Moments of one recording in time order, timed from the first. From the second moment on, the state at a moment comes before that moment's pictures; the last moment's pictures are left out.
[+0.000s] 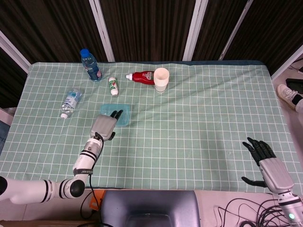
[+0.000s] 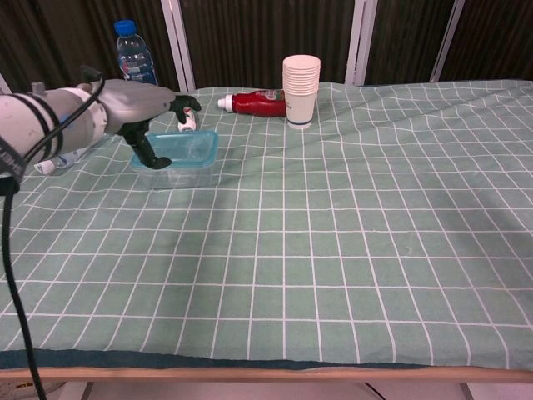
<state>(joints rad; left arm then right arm) -1.03 -1.47 -0.14 -1.61 0.57 1.07 0.79 0.11 -1.02 -0.04 -1.62 -1.65 1.43 0.12</state>
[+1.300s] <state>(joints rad) -0.99 -1.47 -0.10 -1.55 0.51 0.98 0.77 0.11 -1.03 -0.04 -1.63 -1.64 1.42 0.11</state>
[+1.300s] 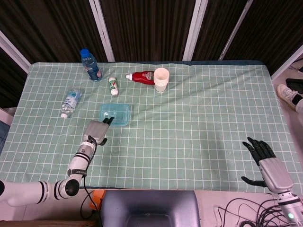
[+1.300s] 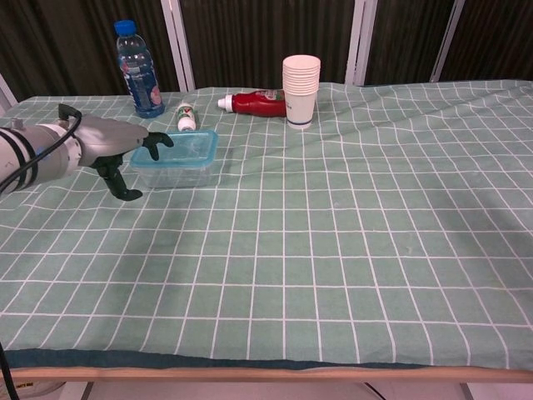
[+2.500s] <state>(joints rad) -1.00 -1.50 -0.06 -1.49 0.47 0.93 0.78 0.12 -1.03 -0.04 -1.63 -1.64 1.42 0.10</state>
